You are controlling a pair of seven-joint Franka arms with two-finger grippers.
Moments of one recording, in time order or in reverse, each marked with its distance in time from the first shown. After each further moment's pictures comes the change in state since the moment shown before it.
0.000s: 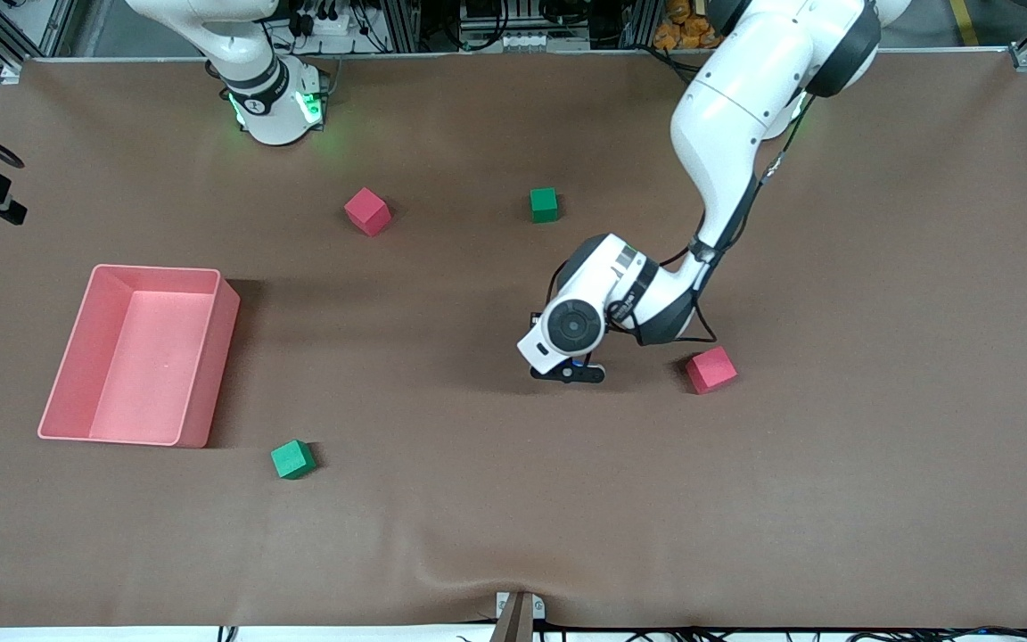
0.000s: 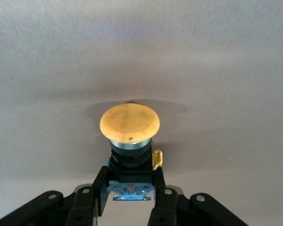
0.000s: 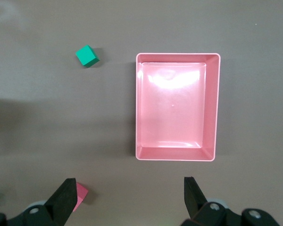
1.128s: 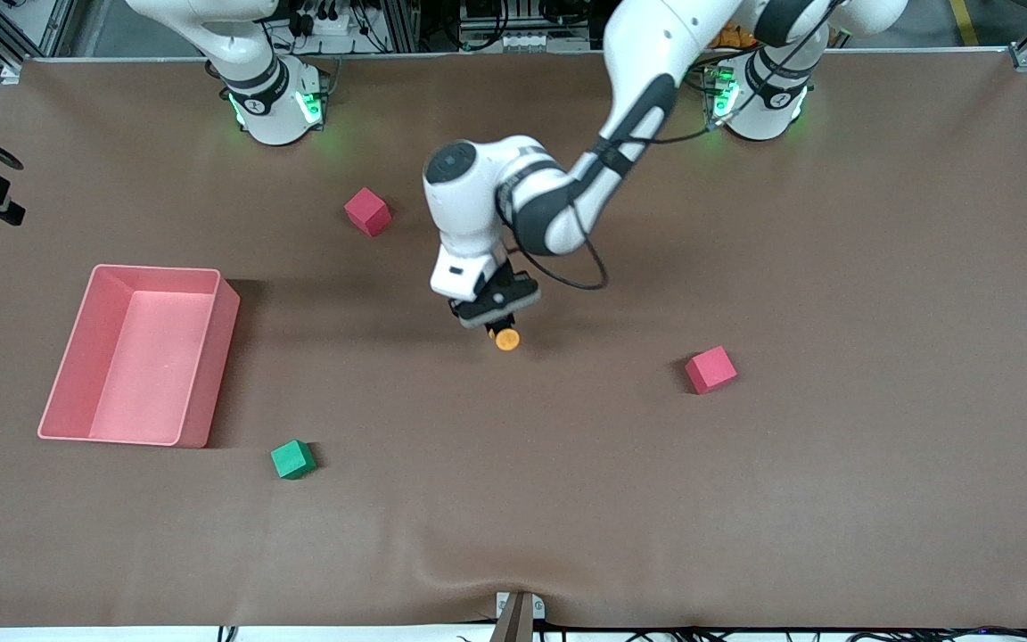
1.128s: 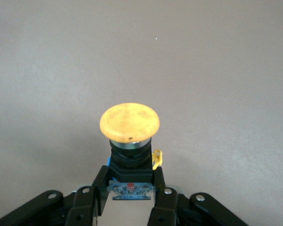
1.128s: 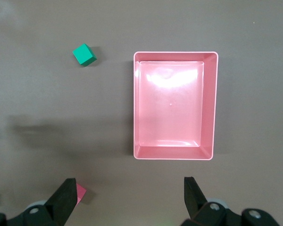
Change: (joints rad) left arm -0.311 -0.076 0.056 0.015 0.523 0.200 -1.034; right arm -0.001 0.000 -0.001 -0.005 -0.003 0.000 0.000
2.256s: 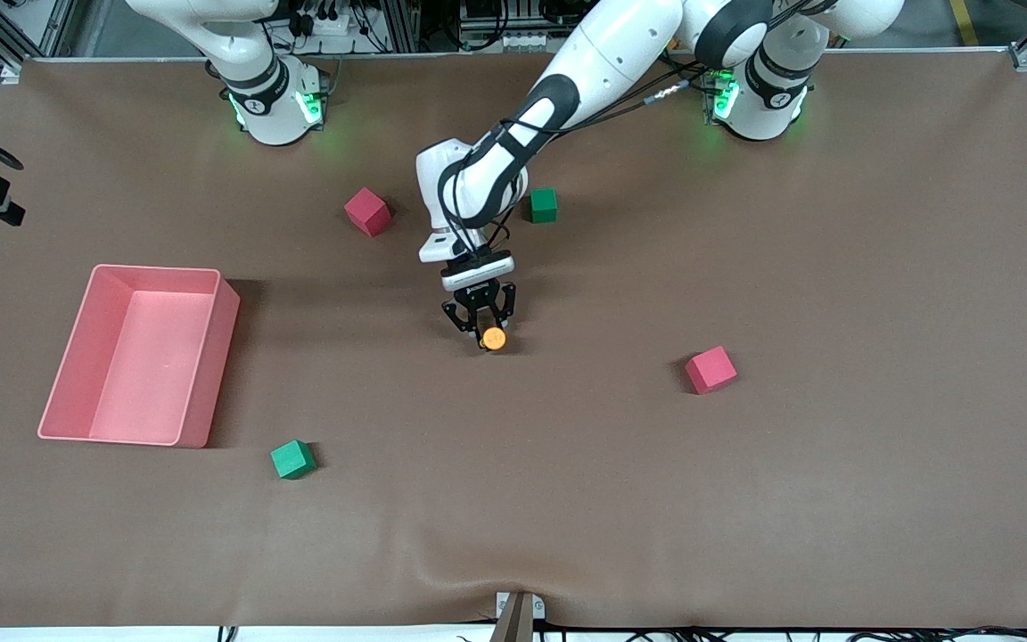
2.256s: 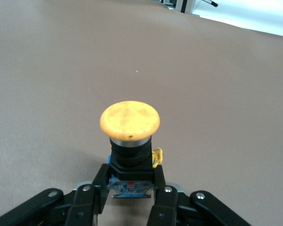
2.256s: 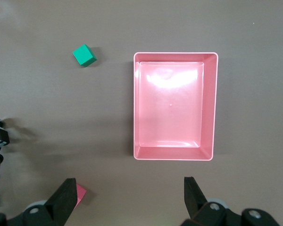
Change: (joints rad) left arm -0.119 0.192 0.006 -0.030 0.748 0.005 -0.623; right arm 0.000 0.000 0.000 0.000 0.000 0.003 0.000
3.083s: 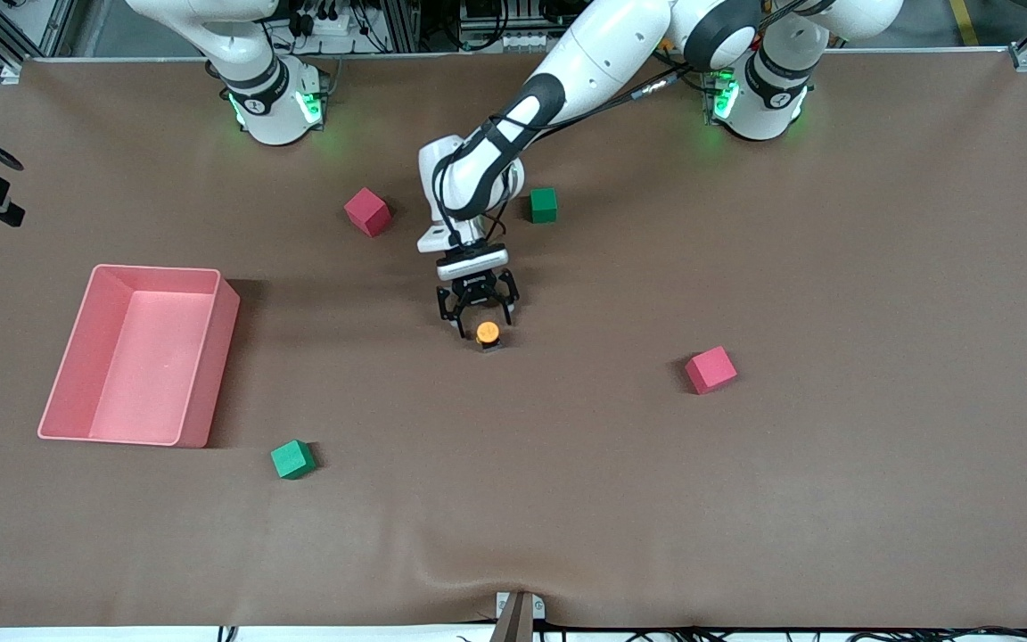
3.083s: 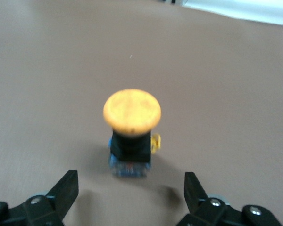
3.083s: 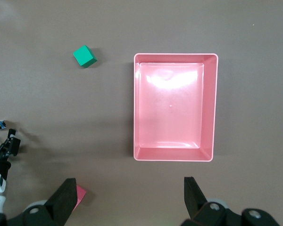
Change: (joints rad) left arm -0.027 0.001 -0.026 0.011 -0.051 -0.021 -0.012; right arm 0.000 0.000 0.001 0.000 0.000 0.004 0.000
